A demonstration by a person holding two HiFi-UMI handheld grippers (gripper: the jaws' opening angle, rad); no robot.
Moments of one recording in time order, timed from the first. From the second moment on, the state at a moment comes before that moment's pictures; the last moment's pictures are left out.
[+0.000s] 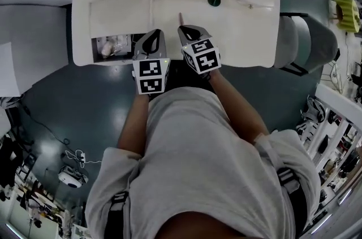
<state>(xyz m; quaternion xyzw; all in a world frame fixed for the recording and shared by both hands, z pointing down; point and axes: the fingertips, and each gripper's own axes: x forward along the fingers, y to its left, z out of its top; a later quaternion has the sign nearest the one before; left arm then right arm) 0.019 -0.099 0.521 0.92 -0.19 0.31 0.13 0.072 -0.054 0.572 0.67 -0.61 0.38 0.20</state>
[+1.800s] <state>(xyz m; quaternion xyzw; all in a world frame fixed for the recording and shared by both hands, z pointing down) 0.057 -0.093 0.516 0.93 -0.17 0.32 0.12 0.116 -0.048 0.588 0.69 -0.59 0.37 0.21</state>
